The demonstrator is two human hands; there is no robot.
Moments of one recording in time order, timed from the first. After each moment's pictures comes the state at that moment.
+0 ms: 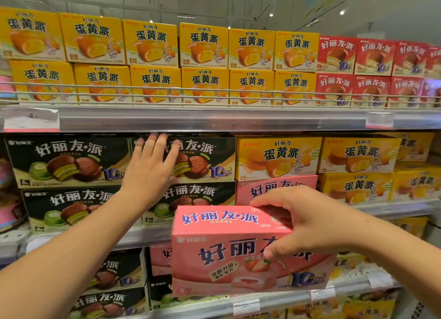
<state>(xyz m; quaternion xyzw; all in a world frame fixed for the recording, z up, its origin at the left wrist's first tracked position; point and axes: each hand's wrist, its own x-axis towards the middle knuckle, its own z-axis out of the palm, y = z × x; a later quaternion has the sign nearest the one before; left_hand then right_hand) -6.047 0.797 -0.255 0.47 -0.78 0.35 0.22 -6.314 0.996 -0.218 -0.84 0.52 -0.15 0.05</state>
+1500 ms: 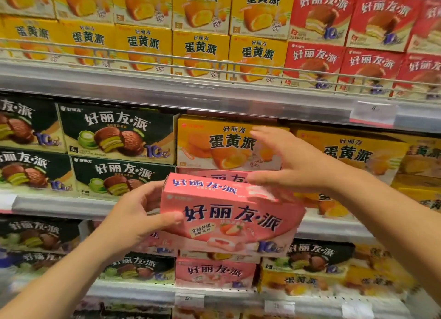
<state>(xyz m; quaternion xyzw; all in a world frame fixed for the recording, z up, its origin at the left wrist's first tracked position) -6.199 0.907 -0.322 0.41 -0.67 -0.40 0.47 -6.497 0.902 -0.197 -0.86 0.49 -0.15 -0.05</state>
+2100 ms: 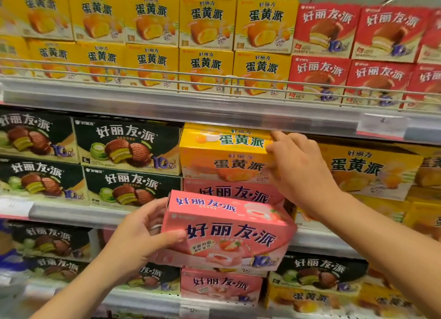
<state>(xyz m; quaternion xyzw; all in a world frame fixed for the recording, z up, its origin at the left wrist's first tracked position) -6.202 0.913 -0.335 0.43 -0.65 -0.38 0.49 -6.500 0.872 -0.226 -0.75 0.50 -0.24 -0.36</state>
